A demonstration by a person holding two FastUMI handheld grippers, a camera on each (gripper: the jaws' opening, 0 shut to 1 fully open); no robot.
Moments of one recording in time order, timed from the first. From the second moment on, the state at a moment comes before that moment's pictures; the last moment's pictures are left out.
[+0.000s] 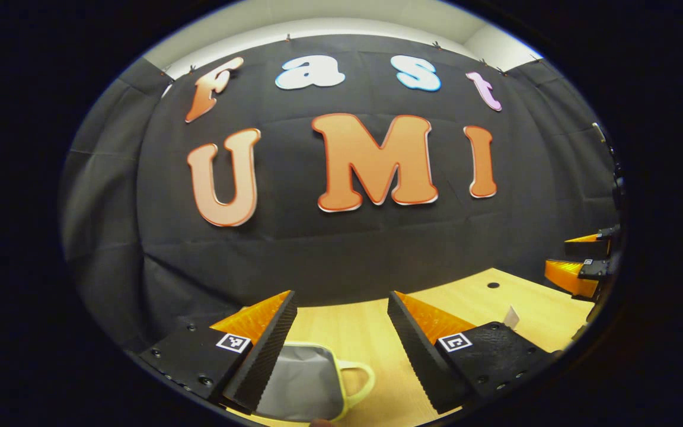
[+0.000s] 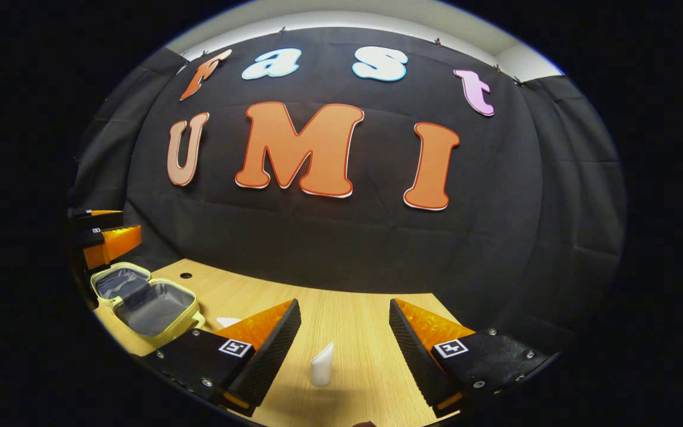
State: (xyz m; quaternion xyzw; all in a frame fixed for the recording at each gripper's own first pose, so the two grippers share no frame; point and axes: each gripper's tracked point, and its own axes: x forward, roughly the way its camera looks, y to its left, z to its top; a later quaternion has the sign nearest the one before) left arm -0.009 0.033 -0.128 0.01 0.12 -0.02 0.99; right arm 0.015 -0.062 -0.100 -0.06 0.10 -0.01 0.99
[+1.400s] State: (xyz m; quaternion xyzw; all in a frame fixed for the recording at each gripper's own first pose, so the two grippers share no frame) left arm -0.012 -0.134 -0.368 0.01 0.36 -0.19 0.91; right arm 0.026 -0.063 -0.293 -0.04 0.32 0.05 0.95
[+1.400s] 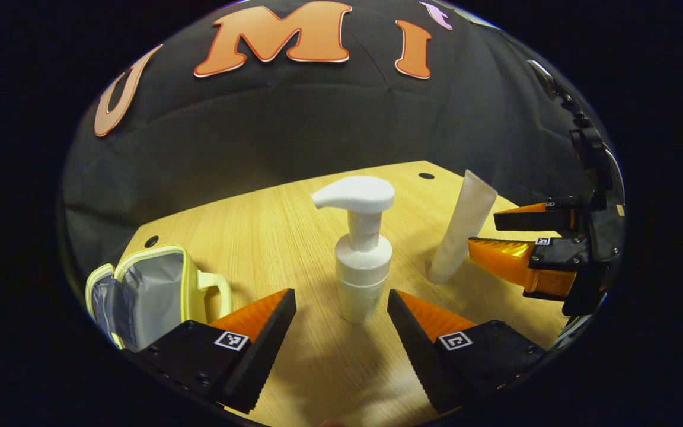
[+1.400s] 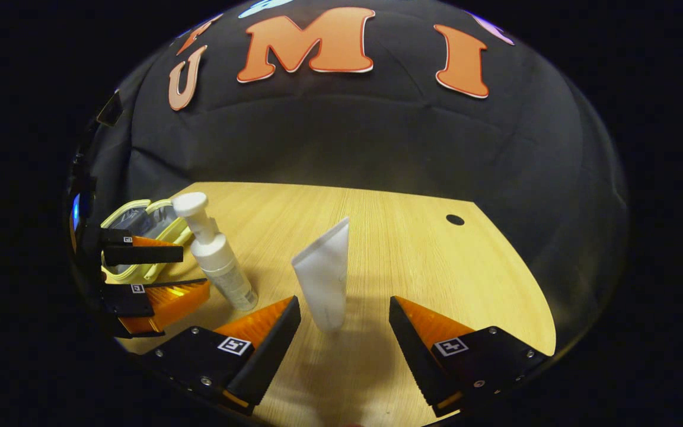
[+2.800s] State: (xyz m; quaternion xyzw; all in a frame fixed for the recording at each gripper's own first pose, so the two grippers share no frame) left arm 0.009 -0.032 -0.312 -0.01 0.34 -0.11 0.93; right arm 0.049 -0.033 -0.335 -0.02 0.37 0.07 0.93
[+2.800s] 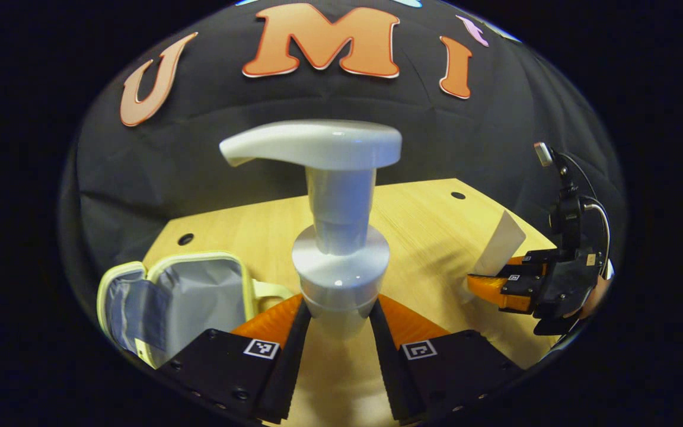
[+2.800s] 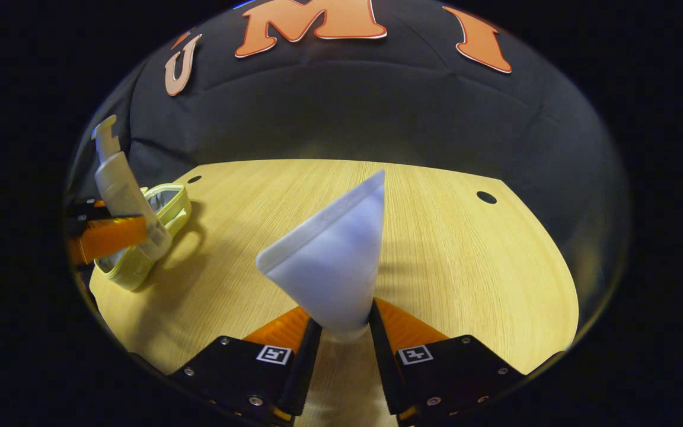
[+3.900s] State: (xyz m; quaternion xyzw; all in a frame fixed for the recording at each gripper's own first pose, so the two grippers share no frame) left arm -0.039 0.189 -0.353 -0.08 0.45 -0.06 0.89; right arm 0.039 0.111 -0.224 0.01 0.33 0.13 0.94
